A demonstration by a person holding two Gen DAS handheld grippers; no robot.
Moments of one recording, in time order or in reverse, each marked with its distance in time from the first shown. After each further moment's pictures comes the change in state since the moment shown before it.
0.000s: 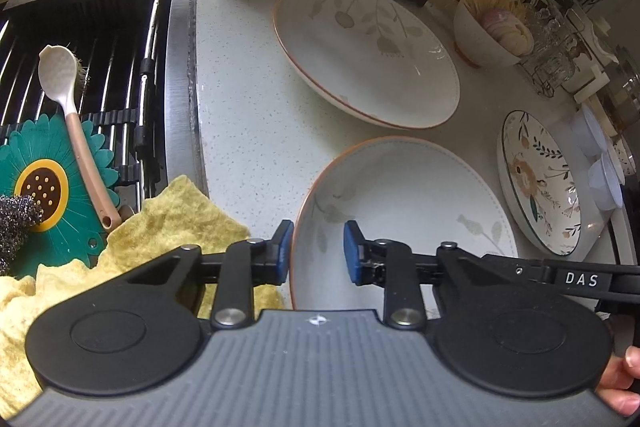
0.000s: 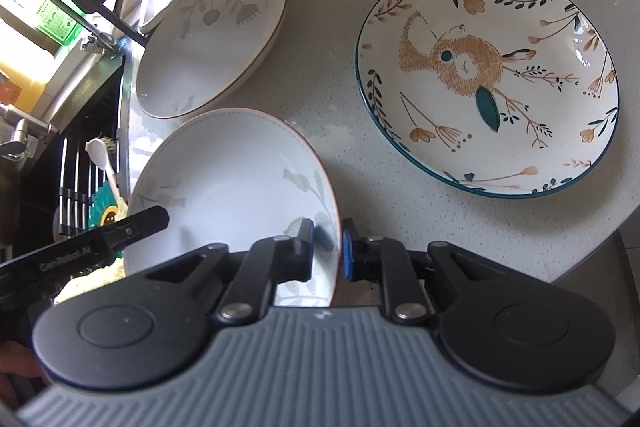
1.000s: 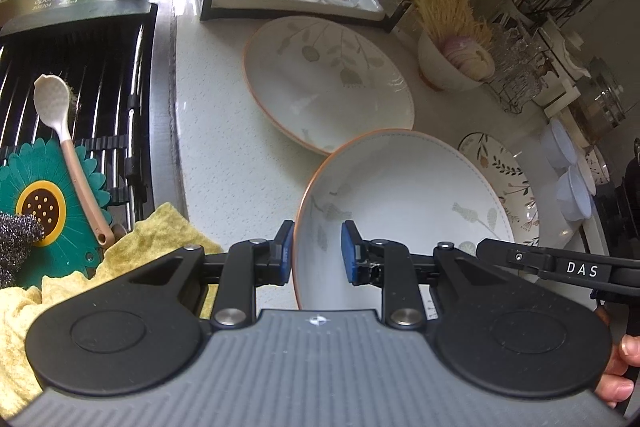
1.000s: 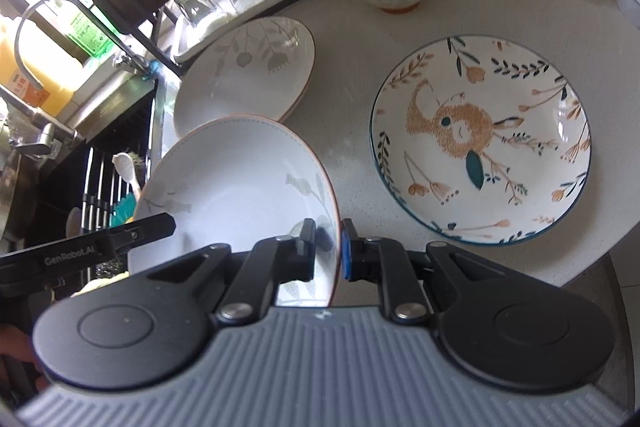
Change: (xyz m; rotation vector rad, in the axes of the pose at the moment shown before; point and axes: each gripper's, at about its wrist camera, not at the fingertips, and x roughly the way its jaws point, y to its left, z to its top) left arm -0.041 -0.019 0.016 0.002 -0.033 -0.062; right arm -0.048 0.000 0.019 -0.072 -0.094 0.047
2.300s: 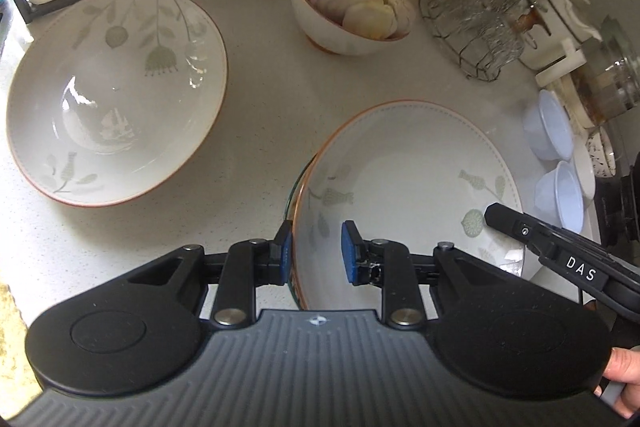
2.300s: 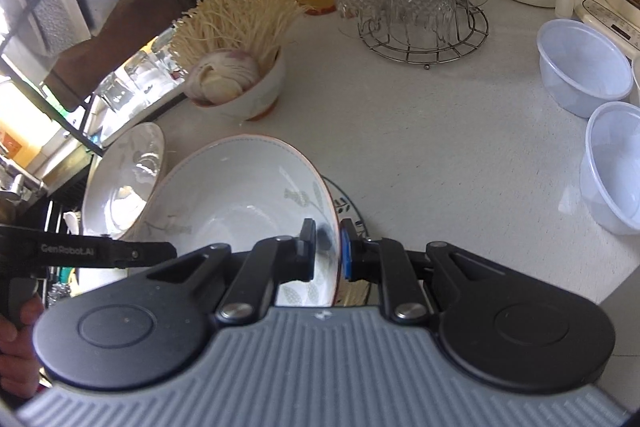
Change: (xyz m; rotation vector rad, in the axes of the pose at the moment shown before) left arm 0.129 -0.169 0.060 0.005 0.203 0.033; right arm -0.013 -0.165 0.078 -0.037 -0.110 -0.024
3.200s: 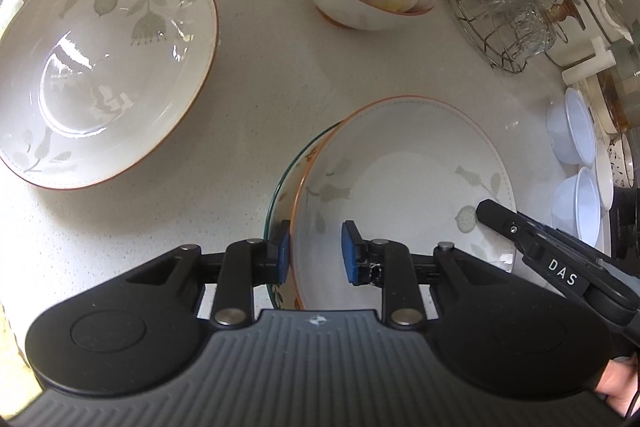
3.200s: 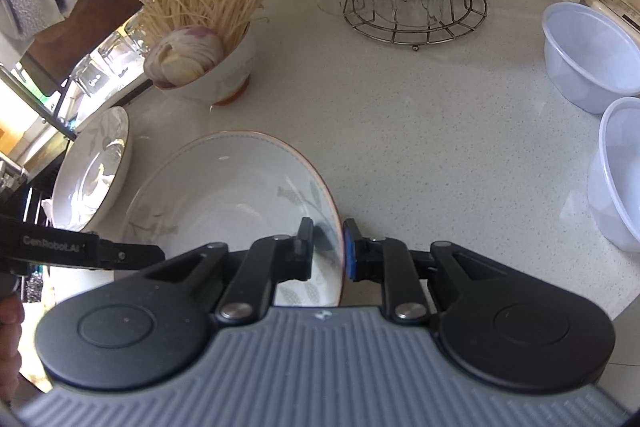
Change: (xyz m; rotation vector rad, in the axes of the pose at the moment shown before) left arm 0.037 -0.014 0.009 -0.070 0.070 0.034; right arm 0.031 -0.015 0.001 -0.010 0.049 -0.015
